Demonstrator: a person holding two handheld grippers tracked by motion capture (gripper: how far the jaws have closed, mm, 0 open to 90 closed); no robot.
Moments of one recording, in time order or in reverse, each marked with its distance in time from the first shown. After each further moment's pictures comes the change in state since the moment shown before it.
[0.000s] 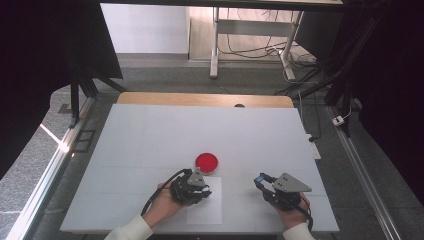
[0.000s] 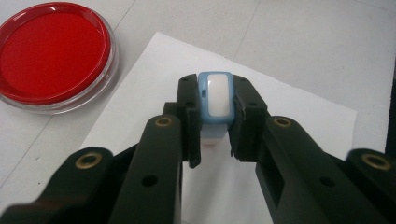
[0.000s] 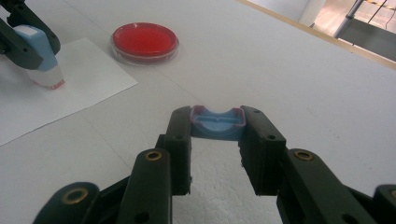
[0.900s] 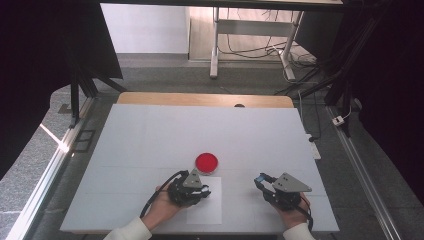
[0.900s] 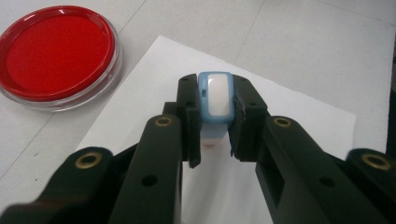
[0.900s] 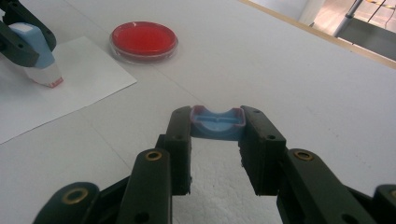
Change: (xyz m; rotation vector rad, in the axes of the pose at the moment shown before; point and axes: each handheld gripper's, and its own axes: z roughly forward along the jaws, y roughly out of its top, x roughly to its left) left arm -0.002 -0.010 0.000 -0.065 0.012 -0.016; right arm -0.001 -0.001 0.000 -0.002 0.000 0.002
